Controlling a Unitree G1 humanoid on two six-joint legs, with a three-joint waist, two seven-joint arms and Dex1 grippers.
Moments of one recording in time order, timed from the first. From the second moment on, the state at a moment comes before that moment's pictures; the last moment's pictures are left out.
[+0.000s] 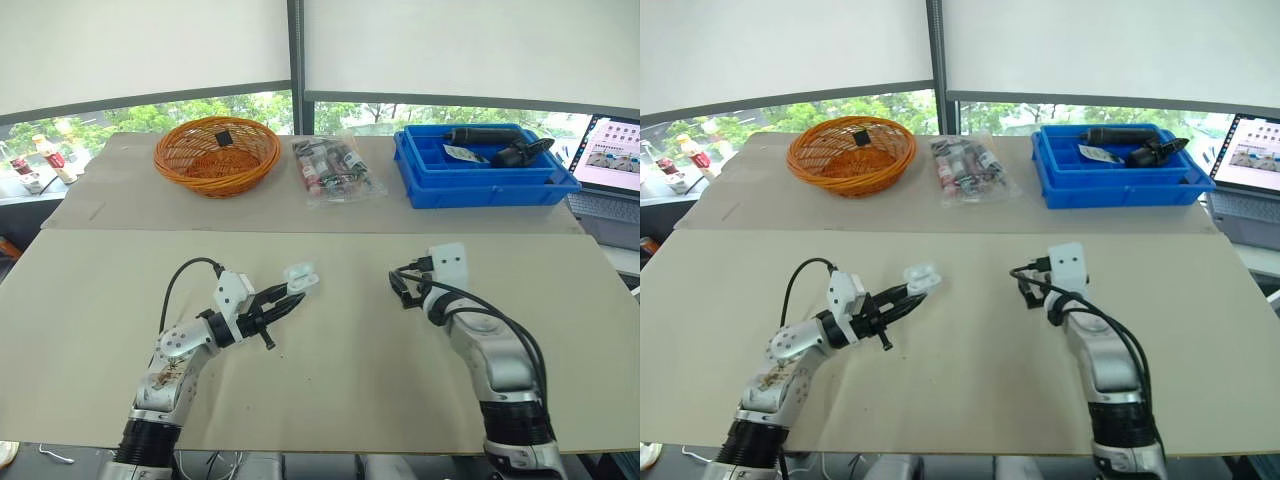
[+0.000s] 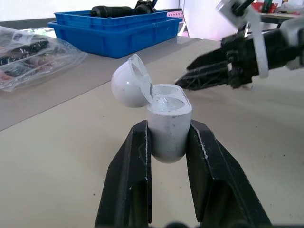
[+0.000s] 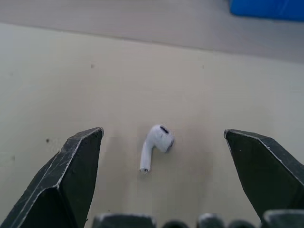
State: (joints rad) left arm -0.19 0.38 -0.02 -0.03 -0.36 0.04 -0.90; right arm -0.34 -0.23 -0.04 -0.12 0.12 0.70 0.14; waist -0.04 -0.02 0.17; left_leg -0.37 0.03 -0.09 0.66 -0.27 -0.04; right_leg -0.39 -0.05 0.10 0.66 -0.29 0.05
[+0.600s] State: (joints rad) left arm -0.18 0.38 -0.03 -0.03 -0.35 0.03 -0.90; right arm -0.37 -0.13 -0.05 -0.04 0.08 0.64 0.05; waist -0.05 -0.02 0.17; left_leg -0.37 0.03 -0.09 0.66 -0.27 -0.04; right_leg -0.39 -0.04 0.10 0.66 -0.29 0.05
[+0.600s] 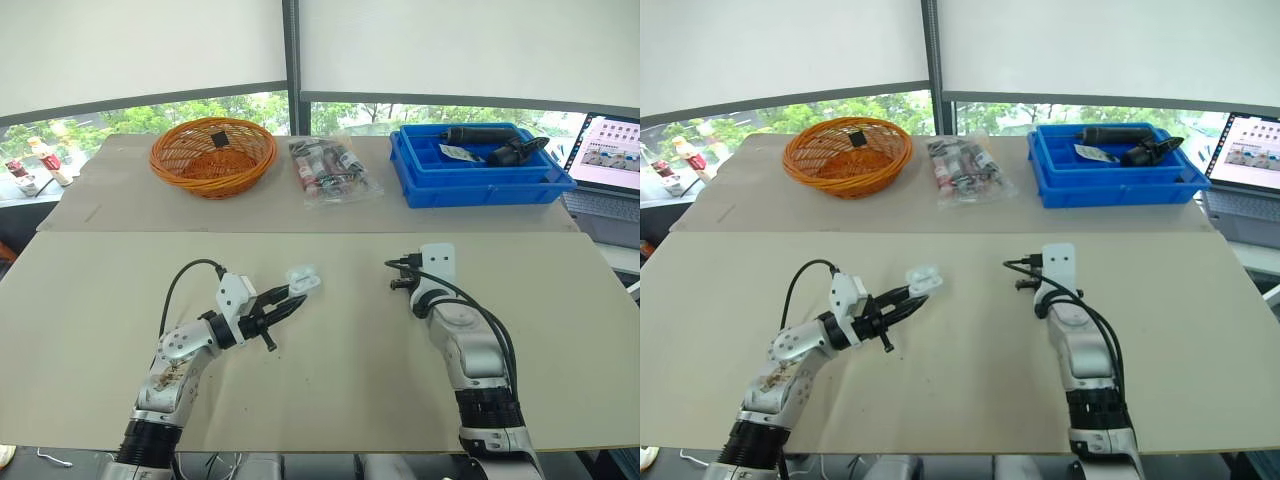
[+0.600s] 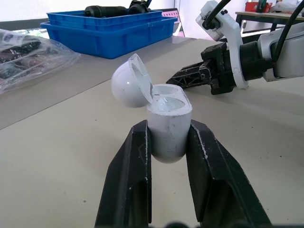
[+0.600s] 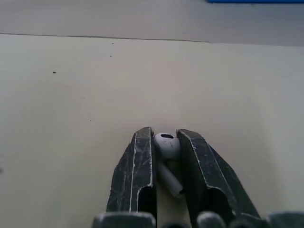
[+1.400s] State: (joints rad) left arm 0.02 0.46 -0.04 -0.26 -0.38 0.12 -0.88; right arm 0.05 -1.10 0.05 -0.24 0.21 0.05 1.25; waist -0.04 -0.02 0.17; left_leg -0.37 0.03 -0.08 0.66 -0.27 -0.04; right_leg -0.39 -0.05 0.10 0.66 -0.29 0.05
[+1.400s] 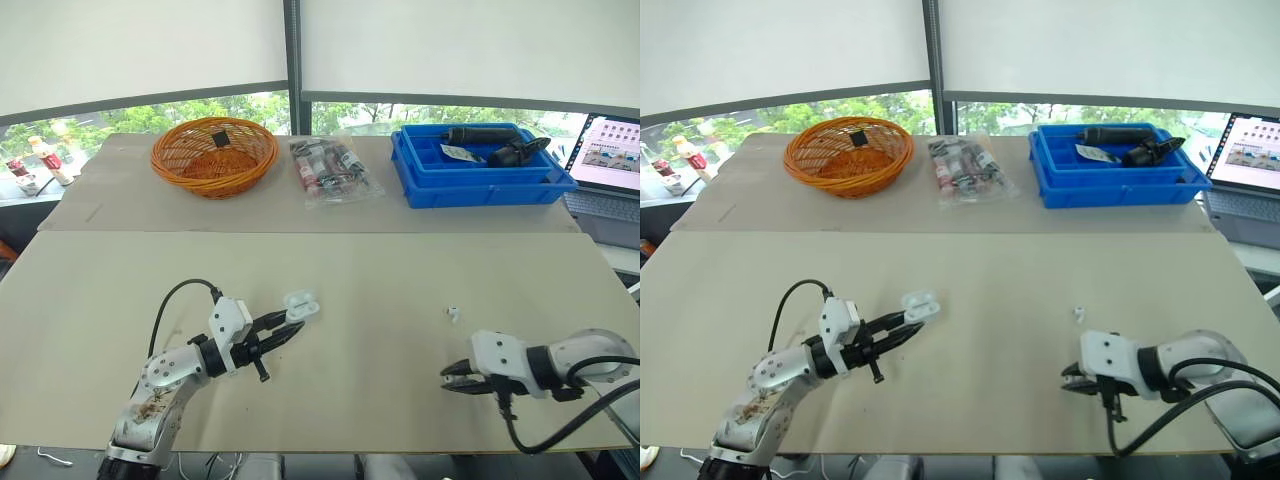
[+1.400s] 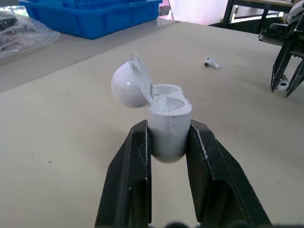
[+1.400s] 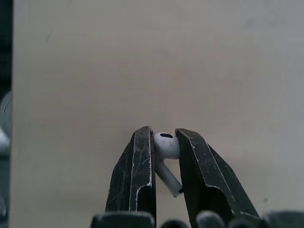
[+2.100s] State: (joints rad) left arm 0.05 0.48 -0.04 -0.32 -0.40 0.16 -0.88; right arm -0.01 -1.09 0.05 -0.16 0.18 -0.01 1.34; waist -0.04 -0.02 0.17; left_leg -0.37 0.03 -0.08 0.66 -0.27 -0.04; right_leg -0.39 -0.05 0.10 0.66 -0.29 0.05
